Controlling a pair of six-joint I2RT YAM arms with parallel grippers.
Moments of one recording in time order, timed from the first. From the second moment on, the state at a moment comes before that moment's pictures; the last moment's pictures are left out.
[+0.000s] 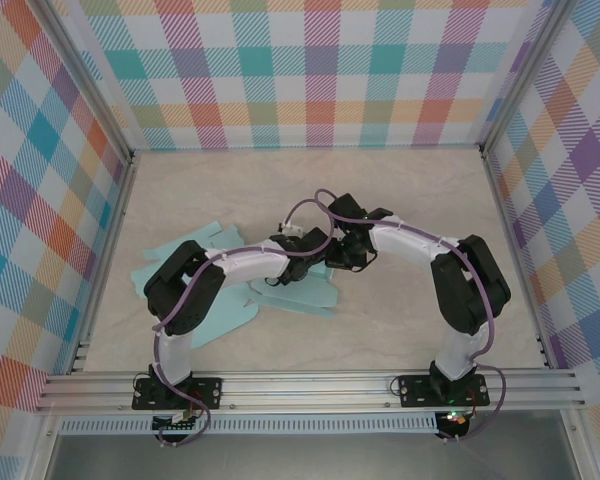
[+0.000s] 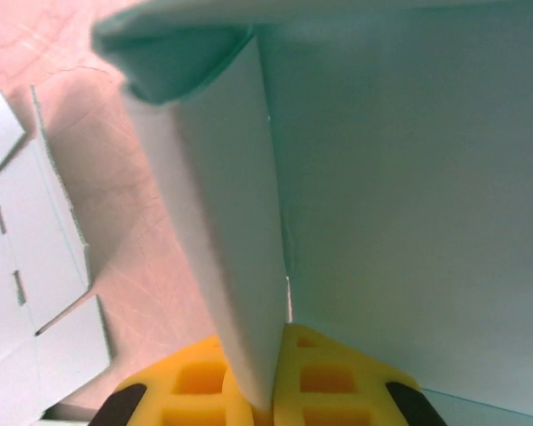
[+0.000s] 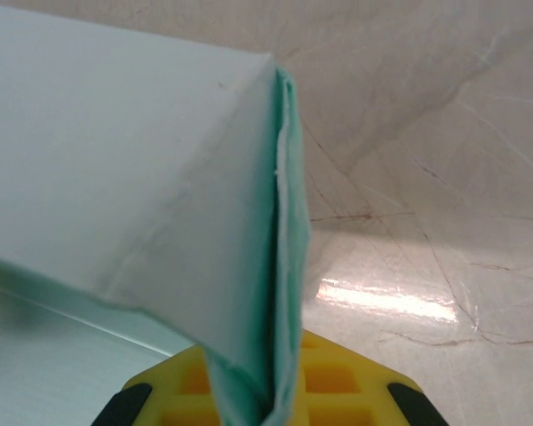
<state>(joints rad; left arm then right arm) -0.83 1.95 1.27 -0.67 -0.72 -0.60 0.61 1.79 1.22 -0.68 -0.19 0.62</state>
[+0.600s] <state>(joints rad) -0.83 1.74 1.16 -0.58 -0.52 -0.54 0.61 1.85 1.32 -0.83 -0.19 0.56</state>
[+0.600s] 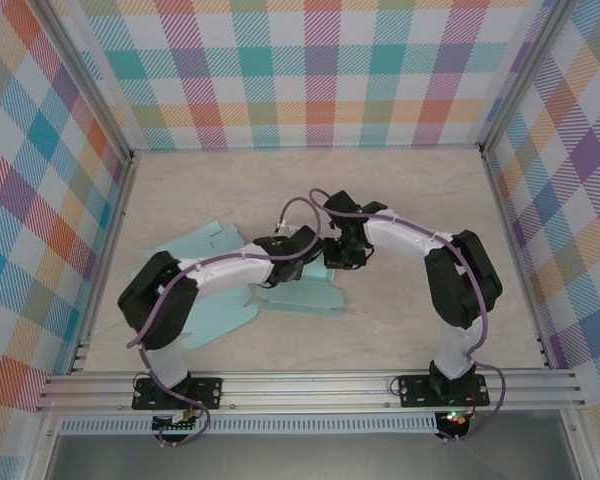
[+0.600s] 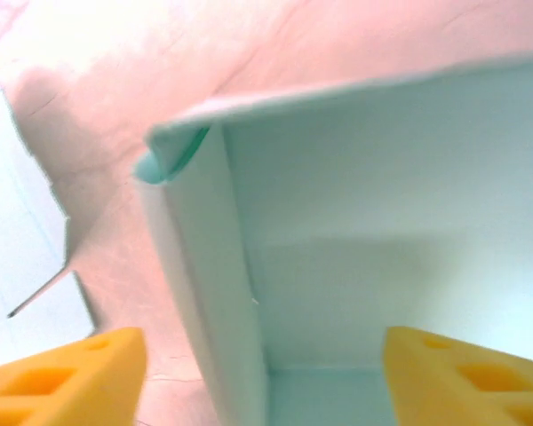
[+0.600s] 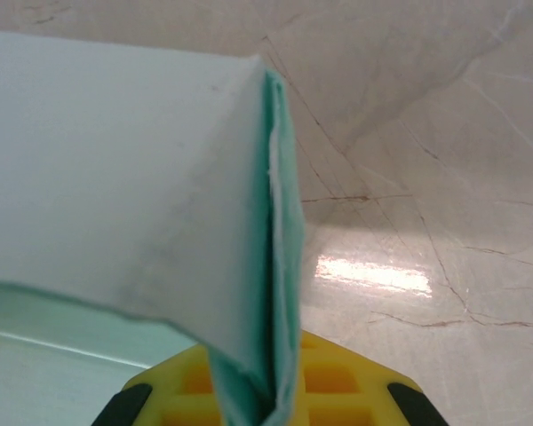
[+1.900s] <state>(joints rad) -0.58 1.56 0.95 -0.39 -0.13 -0.56 0.51 2.14 1.95 -1.36 -0.03 0.20</state>
